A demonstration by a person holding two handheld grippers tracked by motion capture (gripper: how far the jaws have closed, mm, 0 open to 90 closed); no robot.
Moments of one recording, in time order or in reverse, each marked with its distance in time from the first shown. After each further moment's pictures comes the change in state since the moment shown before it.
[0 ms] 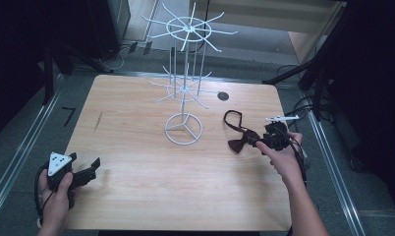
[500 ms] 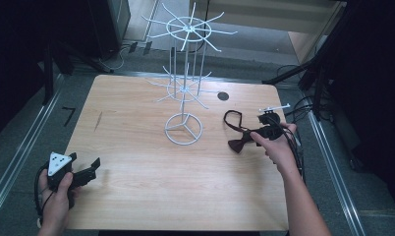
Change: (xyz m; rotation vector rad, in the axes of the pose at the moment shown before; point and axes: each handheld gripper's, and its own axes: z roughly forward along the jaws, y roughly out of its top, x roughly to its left) left arm 0.000 0.000 0.000 0.000 -0.001 0.000; right arm 0.004 0.029 0.018 0.071 -0.010 0.010
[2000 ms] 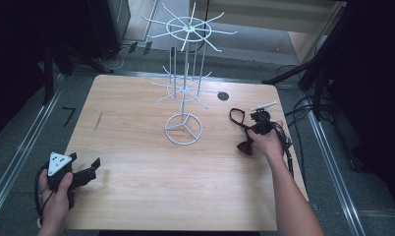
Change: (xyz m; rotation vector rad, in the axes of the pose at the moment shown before) left arm 0.000 0.000 0.000 0.001 -0.002 0.001; right arm -0.014 0.013 0.057 0.133 -0.091 0.035
